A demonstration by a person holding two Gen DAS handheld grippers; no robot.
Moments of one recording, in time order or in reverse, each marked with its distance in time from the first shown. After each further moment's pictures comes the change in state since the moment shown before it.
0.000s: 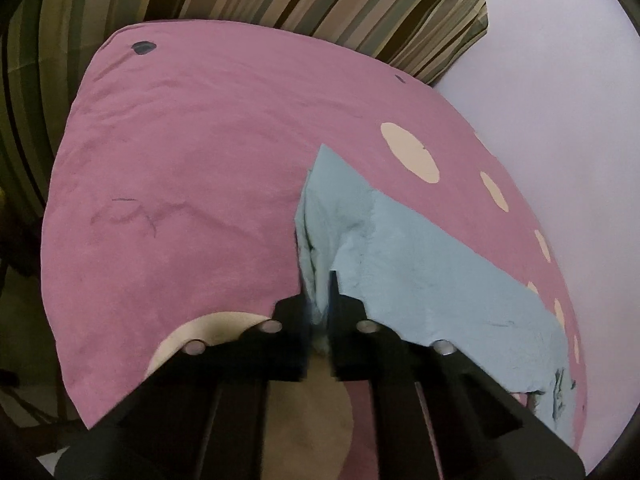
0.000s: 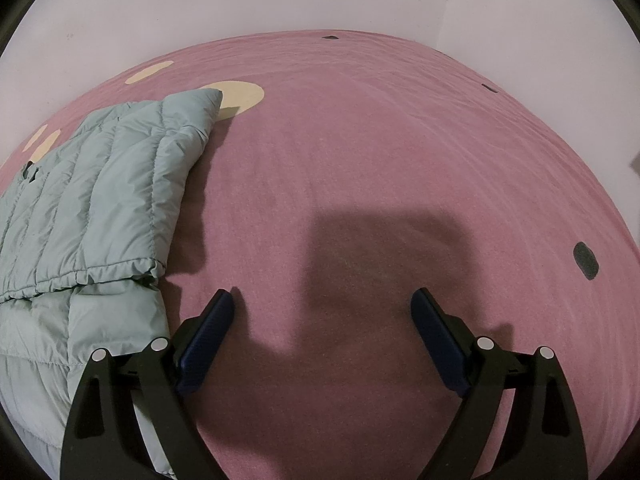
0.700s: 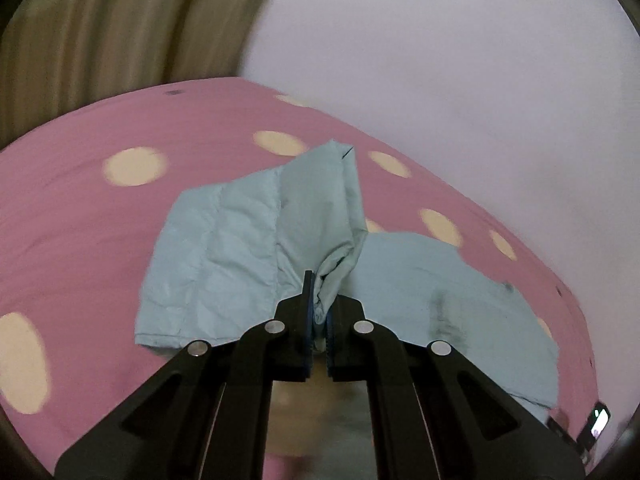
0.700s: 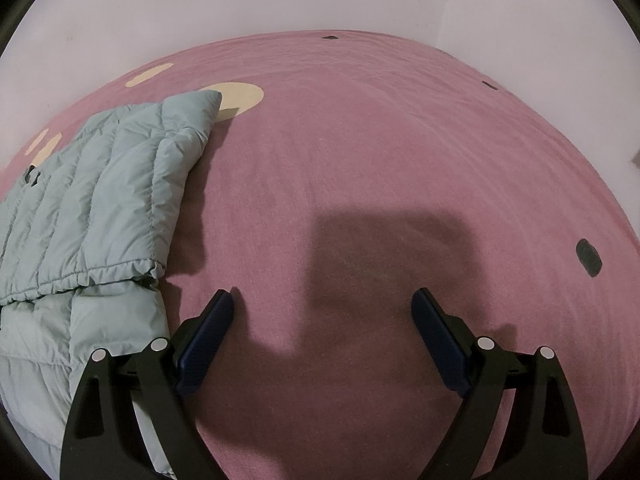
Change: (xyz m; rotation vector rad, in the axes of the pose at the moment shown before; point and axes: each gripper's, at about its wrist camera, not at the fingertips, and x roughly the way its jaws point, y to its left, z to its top) left arm -0.046 -0.275 -0.100 0.501 0.006 -0.310; right arm -0.001 -0.003 0.000 0.017 0.000 0.009
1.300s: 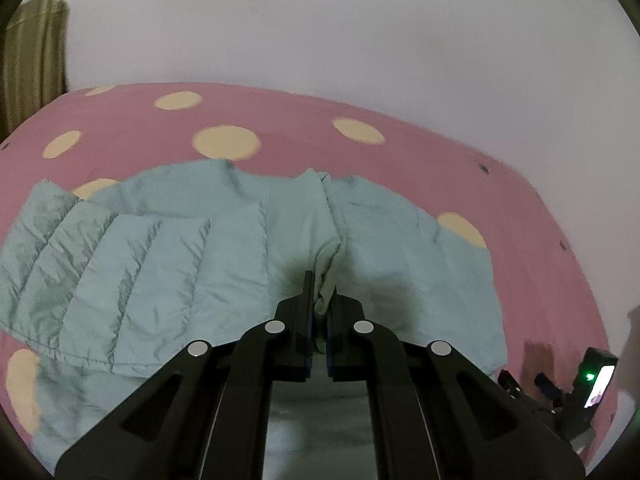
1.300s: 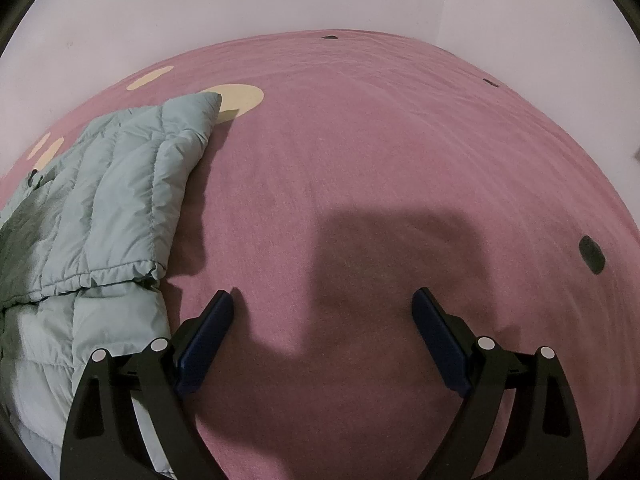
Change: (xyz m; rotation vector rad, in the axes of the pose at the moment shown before) left arm 0.092 -0.267 -0.084 0.359 0.207 -0.207; right arm 0.000 0.000 0.000 0.011 -0.001 0.009
